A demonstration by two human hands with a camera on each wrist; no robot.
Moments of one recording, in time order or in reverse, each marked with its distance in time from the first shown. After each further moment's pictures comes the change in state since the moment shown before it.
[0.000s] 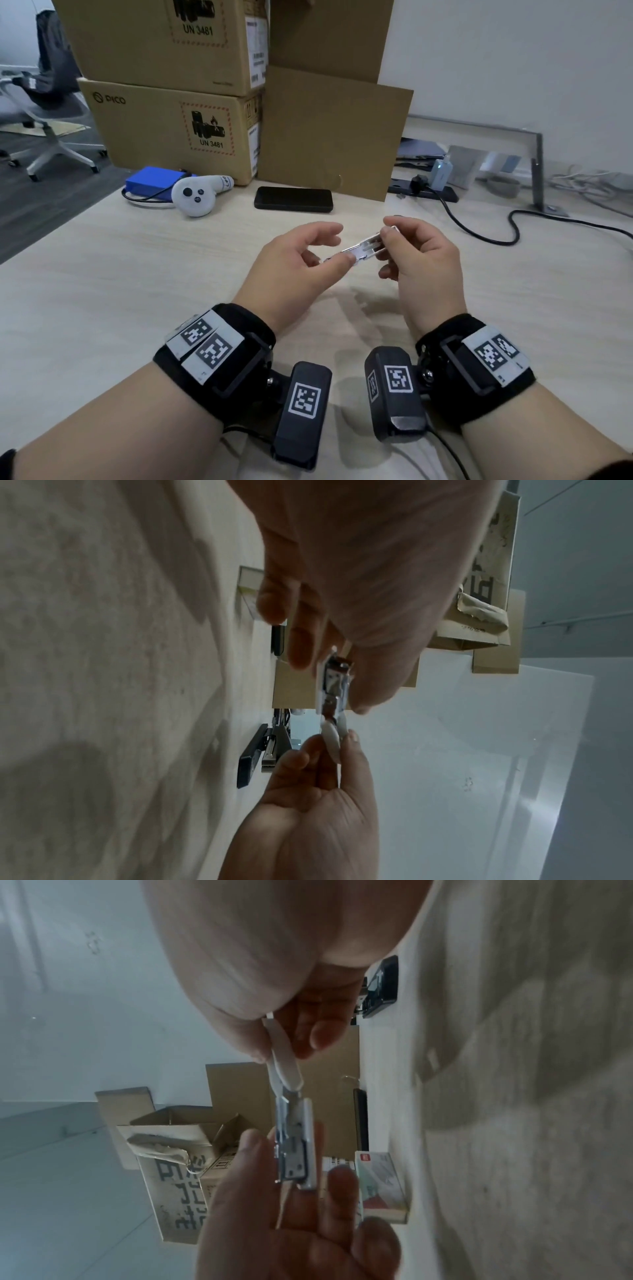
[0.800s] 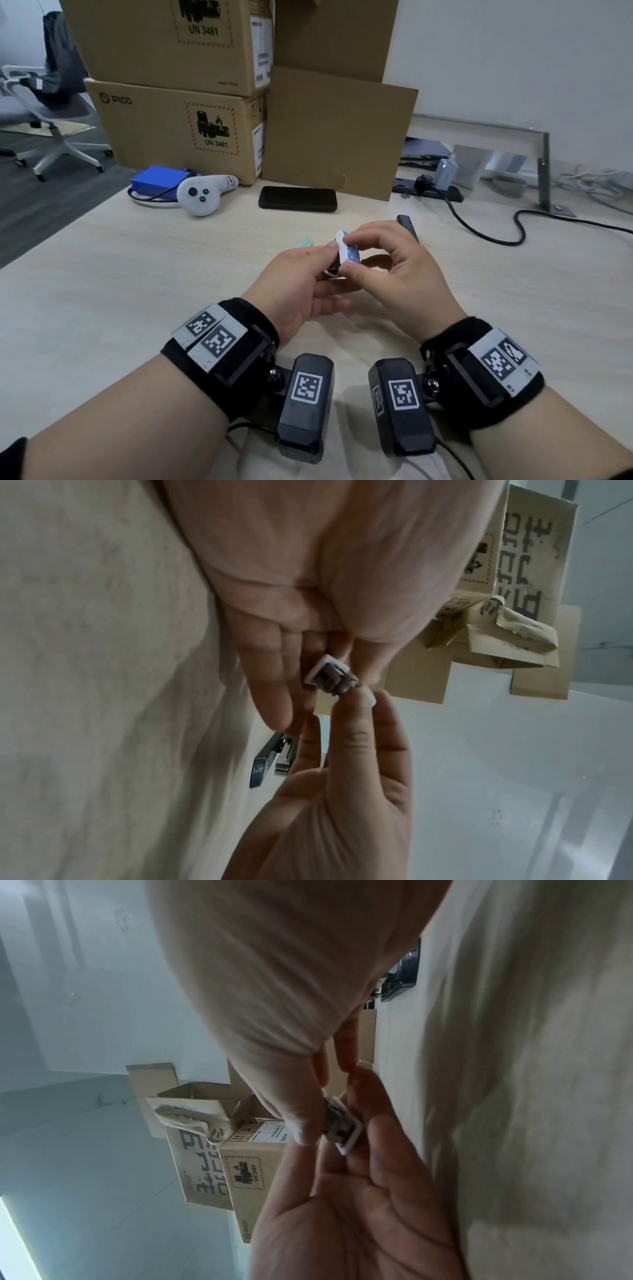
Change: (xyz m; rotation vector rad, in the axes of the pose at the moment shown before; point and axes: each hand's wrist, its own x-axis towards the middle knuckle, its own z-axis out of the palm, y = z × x) left_hand 0.001 0.001 0.004 -0.649 -0.215 -0.459; right_hand -0.009 -0.003 0.007 -0.286 -0.390 -0.294
